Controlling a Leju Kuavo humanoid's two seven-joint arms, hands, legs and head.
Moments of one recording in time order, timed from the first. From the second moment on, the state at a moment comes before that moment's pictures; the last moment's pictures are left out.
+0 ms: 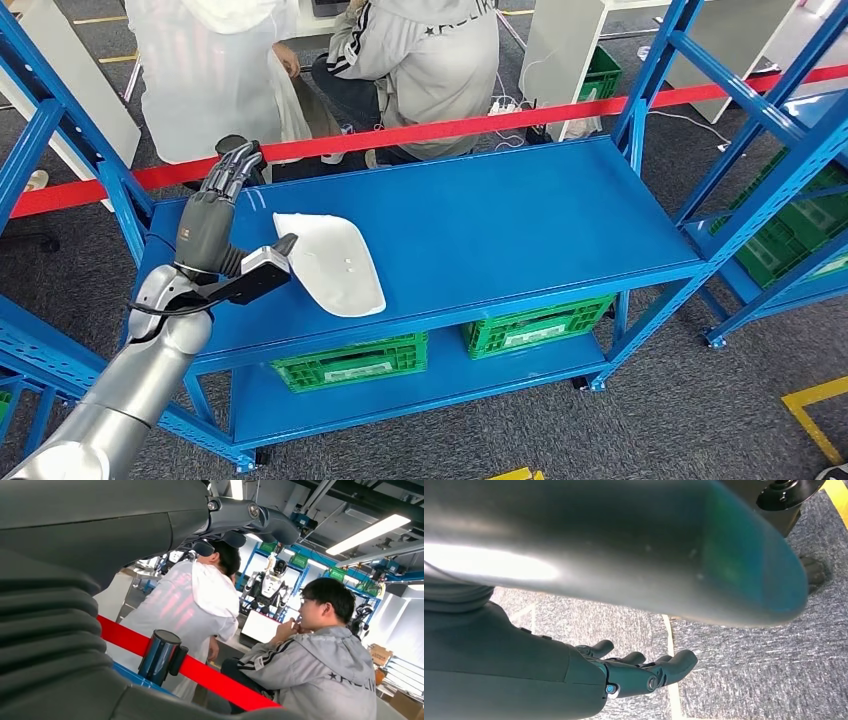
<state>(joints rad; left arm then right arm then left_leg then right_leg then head) -0.66 0.12 -0.52 -0.92 -0.63 0.39 -0.52 -0.05 0.09 -0.90 -0.17 0.73 -0.03 0.08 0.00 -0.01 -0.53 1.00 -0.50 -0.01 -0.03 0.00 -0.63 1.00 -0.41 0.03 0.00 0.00</state>
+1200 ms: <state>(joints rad) -0.59 0.18 -0.54 -0.82 -0.77 0.27 -0.57 -0.05 0.09 -0.91 -0.17 0.75 -0.03 0.09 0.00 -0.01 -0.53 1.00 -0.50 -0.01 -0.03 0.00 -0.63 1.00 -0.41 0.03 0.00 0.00</state>
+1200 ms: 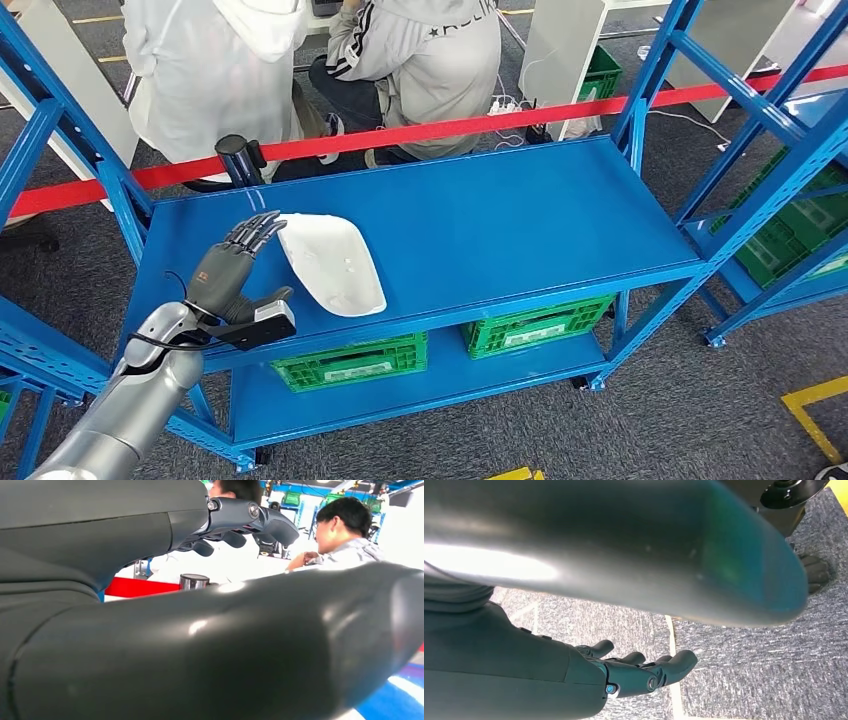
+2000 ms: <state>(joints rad) -0.56 0.11 -0.67 -0.84 -0.69 0.27 -0.66 -0.06 0.09 -0.93 -0.17 0.75 -0.04 0.10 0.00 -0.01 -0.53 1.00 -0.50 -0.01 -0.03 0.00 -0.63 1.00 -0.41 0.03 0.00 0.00</state>
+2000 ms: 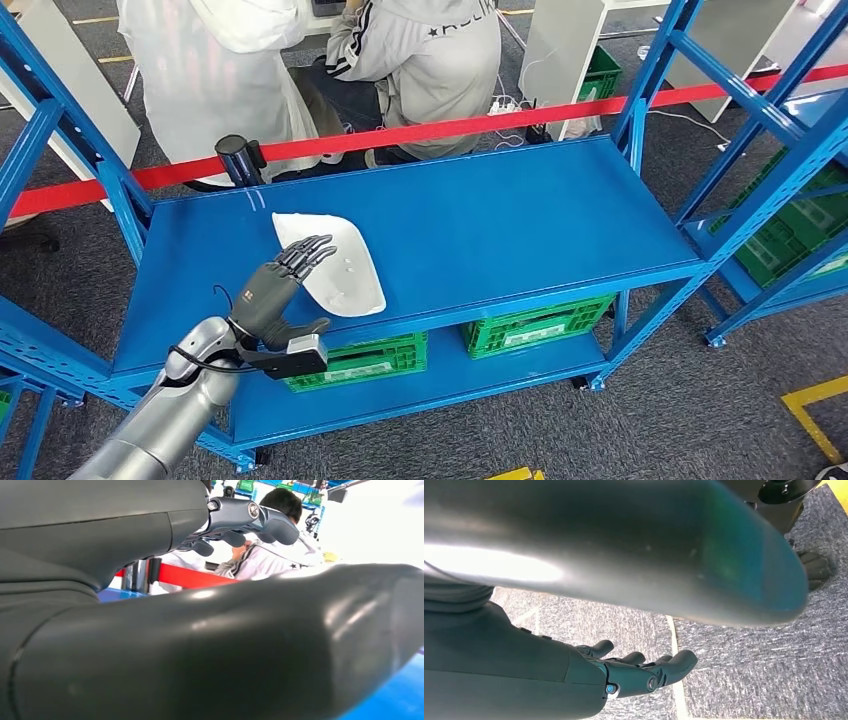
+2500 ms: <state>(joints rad) -0.56 0.06 -0.74 -0.85 -0.64 0.30 -0.63 -0.06 0.09 -0.94 -0.17 0.76 -0.04 0.09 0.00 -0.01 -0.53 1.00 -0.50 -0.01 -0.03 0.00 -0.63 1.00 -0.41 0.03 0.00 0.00</state>
